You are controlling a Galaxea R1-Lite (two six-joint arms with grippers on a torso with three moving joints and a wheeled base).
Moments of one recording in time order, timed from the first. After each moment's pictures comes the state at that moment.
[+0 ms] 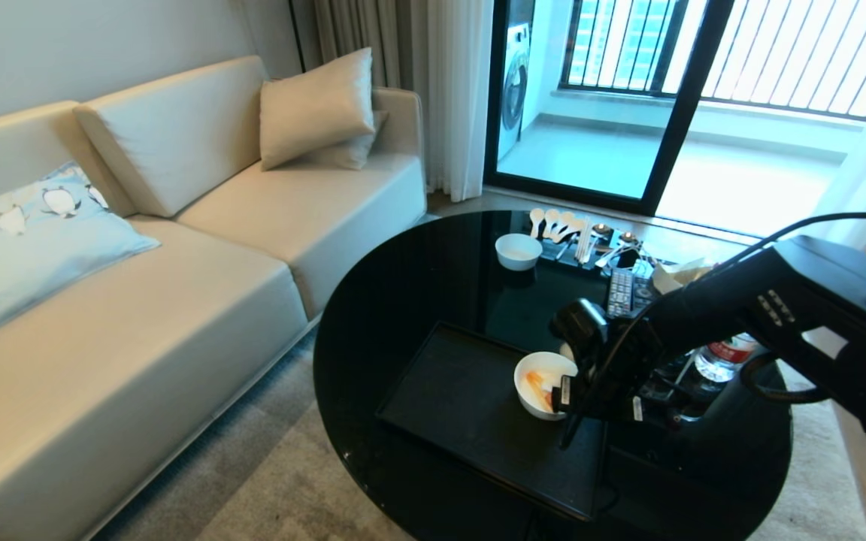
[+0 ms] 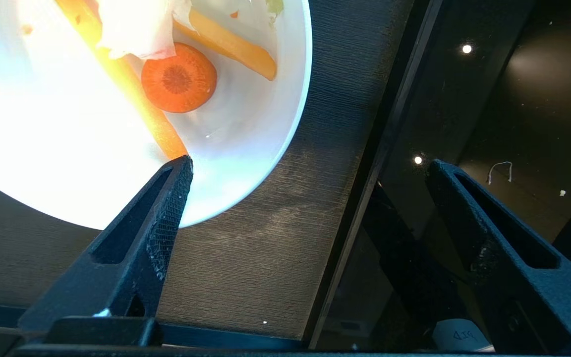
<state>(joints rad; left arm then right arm) 0.00 0.00 0.00 -0.01 0.01 -0.08 0.42 2.31 -1.38 0.28 -0.23 0.61</state>
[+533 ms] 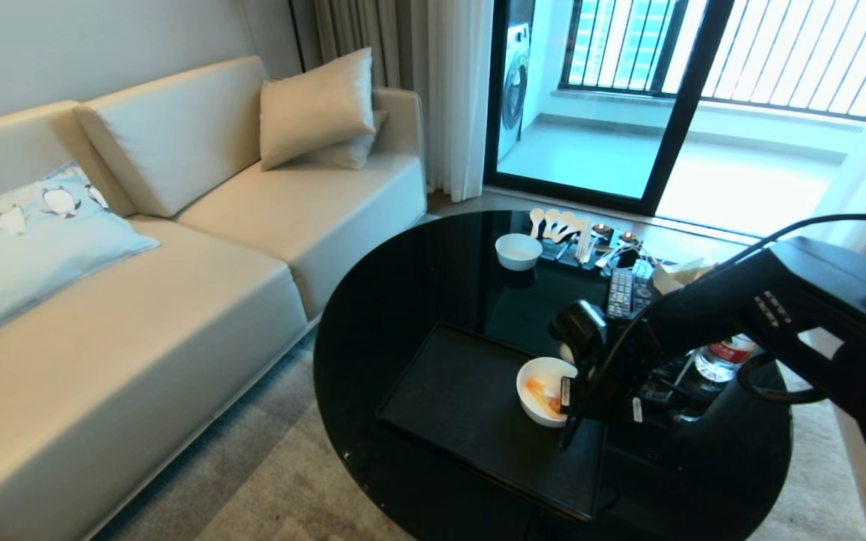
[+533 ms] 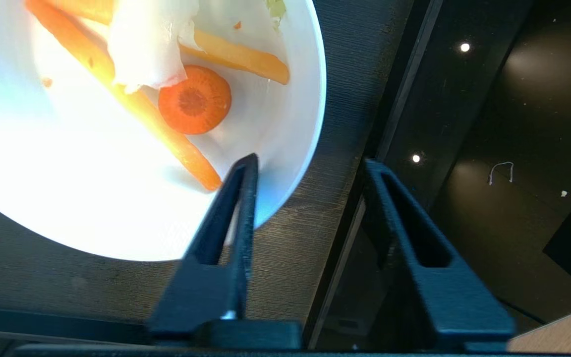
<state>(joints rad) 0.00 0.00 0.00 -0.01 0.01 -0.08 0.42 2.32 -1.38 0.29 -0.23 0.61</state>
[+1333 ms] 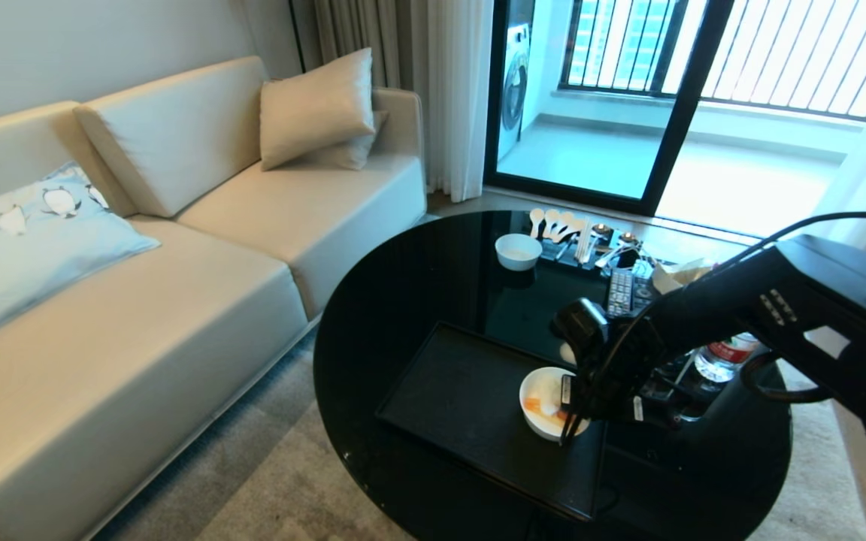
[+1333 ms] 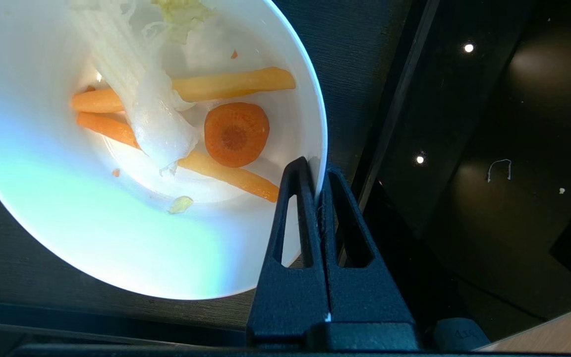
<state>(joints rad) 0.00 0.00 0.00 -0.01 0.01 -0.08 0.42 2.31 -1.38 0.30 -0.23 0.62</state>
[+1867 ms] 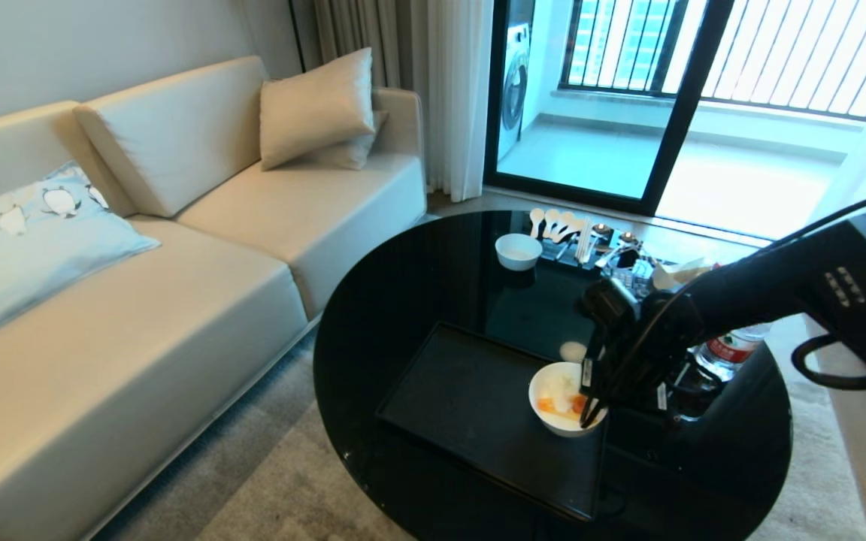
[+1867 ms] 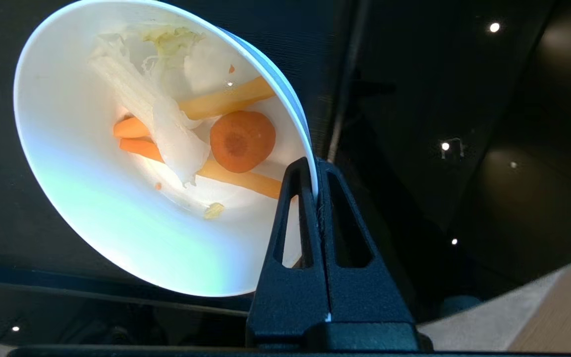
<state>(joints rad) 0.00 0.00 0.00 -0.01 0.01 -0.08 0.35 2.21 -1.36 0.35 -0.16 0.63</state>
